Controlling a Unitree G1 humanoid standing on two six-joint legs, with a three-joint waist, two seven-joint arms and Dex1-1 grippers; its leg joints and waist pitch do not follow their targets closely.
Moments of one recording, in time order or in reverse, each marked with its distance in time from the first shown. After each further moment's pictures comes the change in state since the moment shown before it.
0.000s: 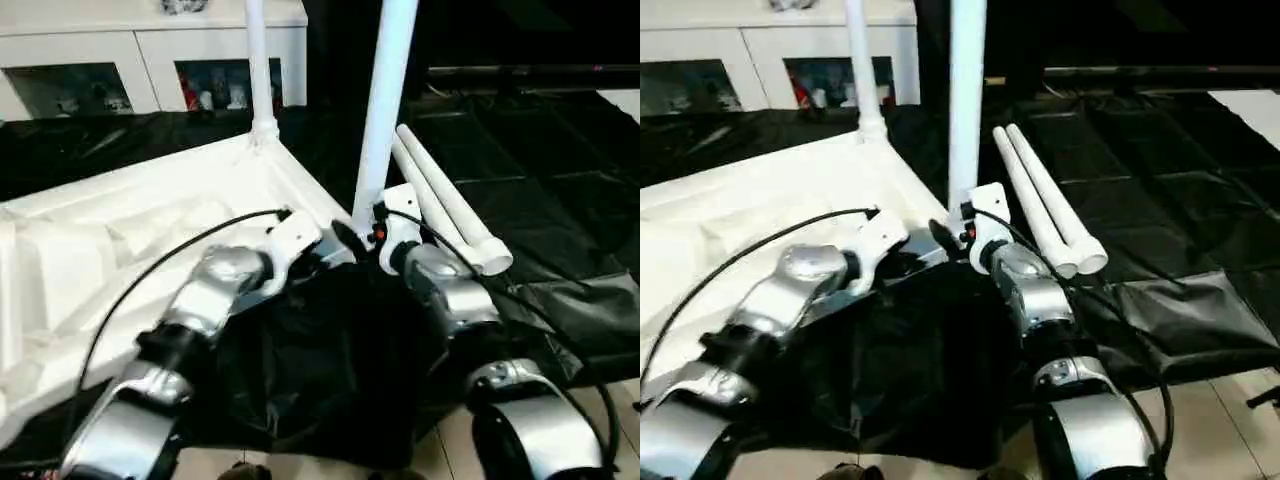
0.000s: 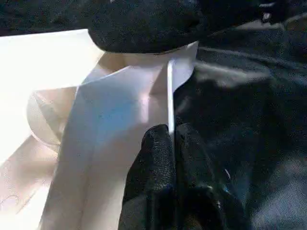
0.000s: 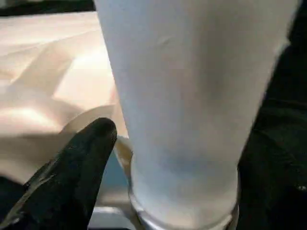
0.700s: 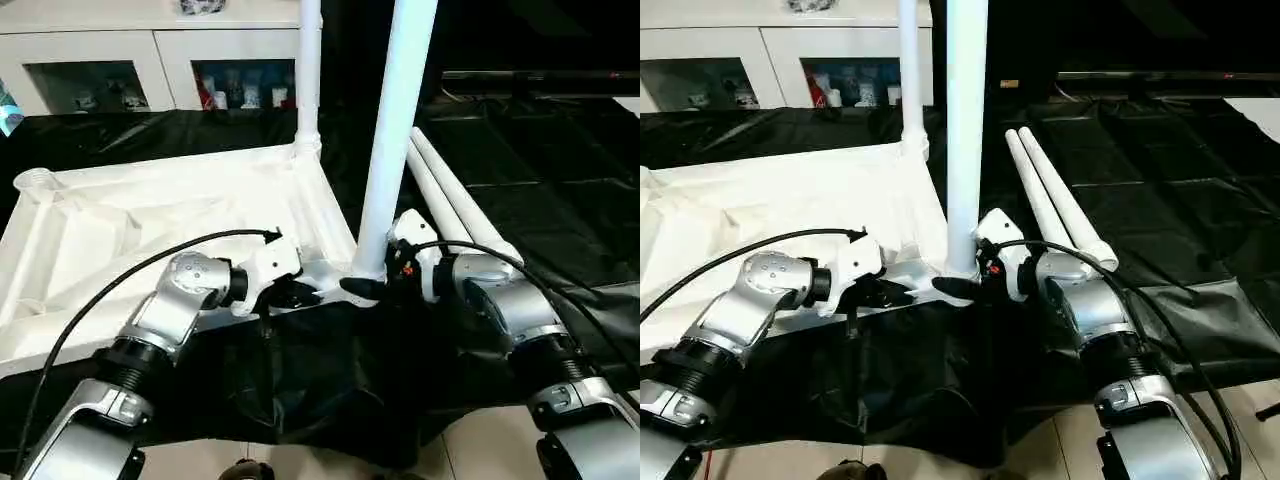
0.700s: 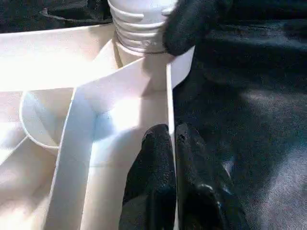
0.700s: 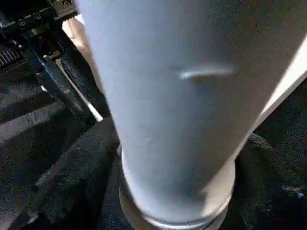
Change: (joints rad) left arm 0.077 0.122 -0.038 -0.089 -0.049 -0.113 -0.280; right arm 0.104 -0.227 0.149 -0.232 0.026 0.125 0.525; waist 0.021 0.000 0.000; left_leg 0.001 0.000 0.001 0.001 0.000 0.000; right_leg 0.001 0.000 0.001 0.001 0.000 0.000
